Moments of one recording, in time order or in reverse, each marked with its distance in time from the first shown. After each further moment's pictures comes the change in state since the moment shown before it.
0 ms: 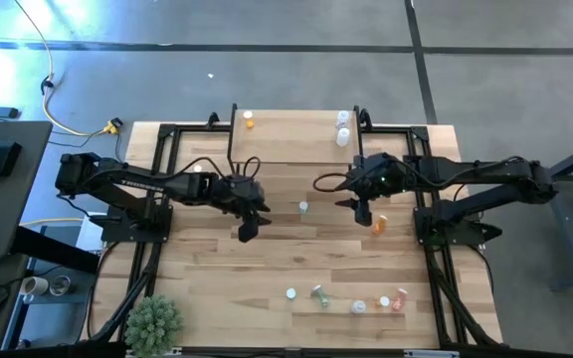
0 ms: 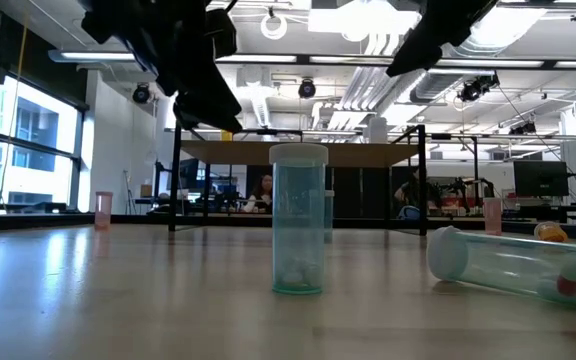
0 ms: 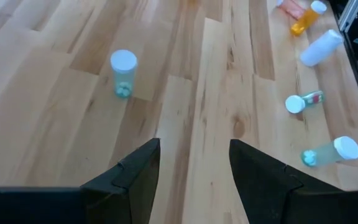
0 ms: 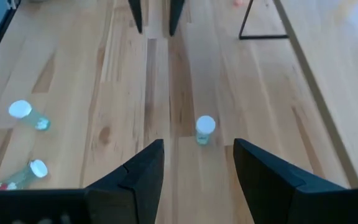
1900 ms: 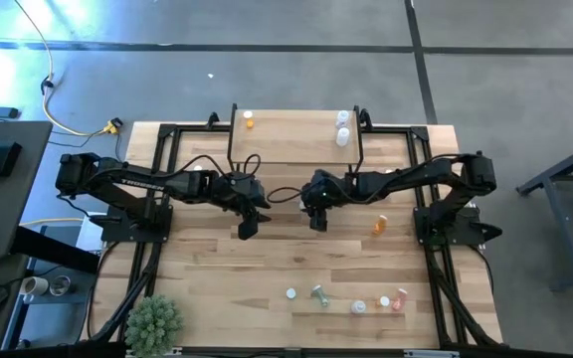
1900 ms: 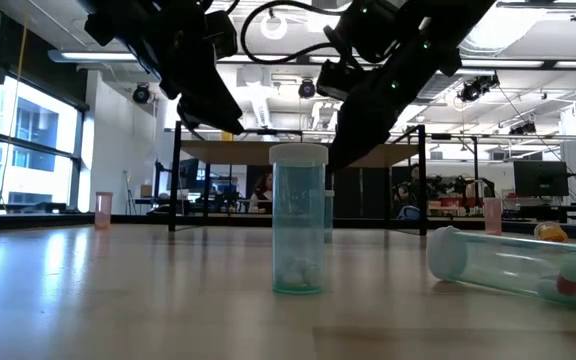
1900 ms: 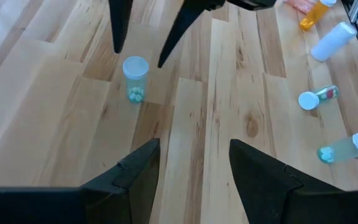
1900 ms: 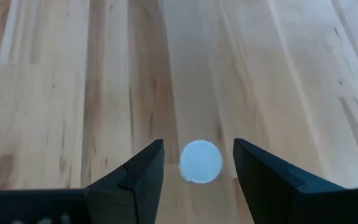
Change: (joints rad) left arm 0.015 0.001 0.001 -0.003 -0.001 0.072; right arm -0.026 0.543 0.000 0.407 0.068 0.001
